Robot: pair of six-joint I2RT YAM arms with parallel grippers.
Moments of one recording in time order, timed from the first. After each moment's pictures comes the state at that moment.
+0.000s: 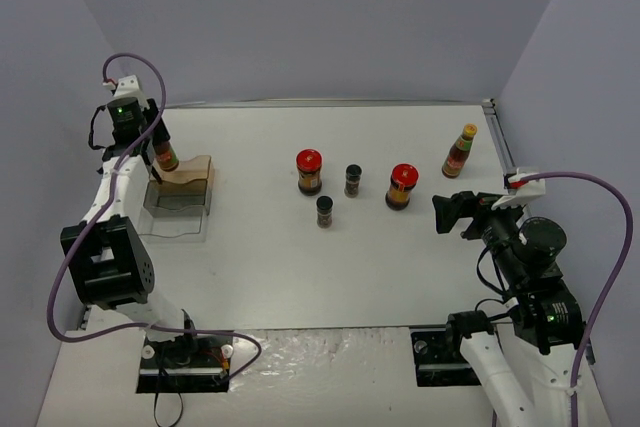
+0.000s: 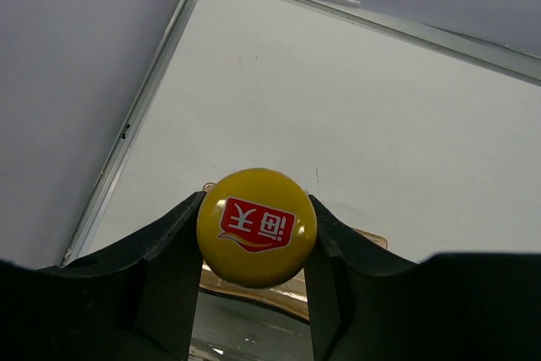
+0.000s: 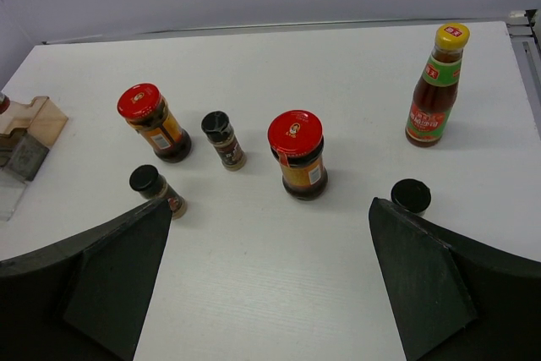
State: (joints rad) left arm 0.20 1.61 1.31 -0.13 -0.06 -0.12; right arm 0.13 0.47 0.91 -0.59 -0.10 0.19
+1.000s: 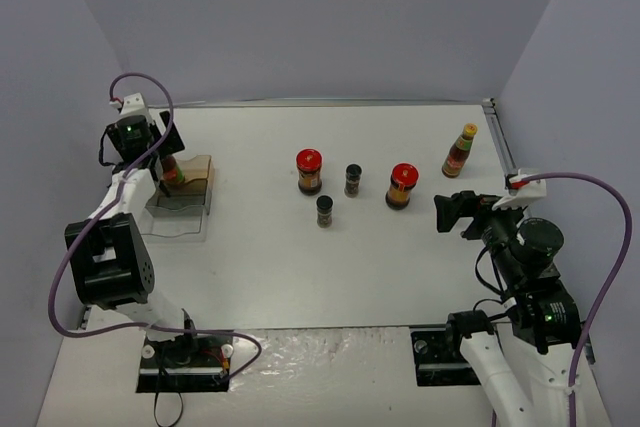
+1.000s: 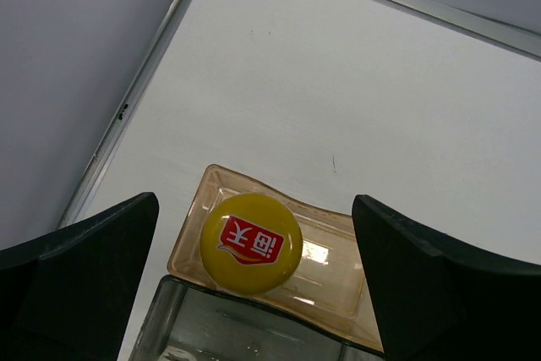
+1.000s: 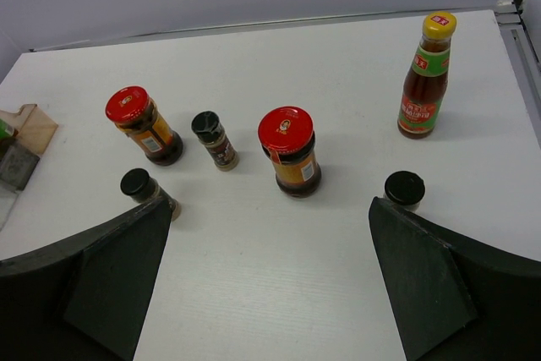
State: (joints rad) left arm 0.20 1.61 1.13 0.06 -0.09 -0.14; right arm 0.13 0.45 0.88 -0.59 -0.07 0.21
